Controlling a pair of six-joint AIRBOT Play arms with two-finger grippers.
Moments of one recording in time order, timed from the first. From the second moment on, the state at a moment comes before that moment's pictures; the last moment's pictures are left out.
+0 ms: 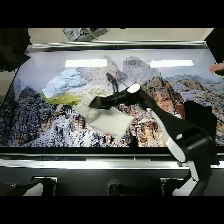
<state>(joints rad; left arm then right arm) 0.17 -1.14 1.64 0.95 -1.20 -1.43 0.44 -1.86 1.57 -0.35 1.03 0.99</state>
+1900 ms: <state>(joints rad) 0.19 -1.12 1.44 1.06 -1.19 -1.33 -0.38 -1.32 1.36 -0.73 1.16 1.11</state>
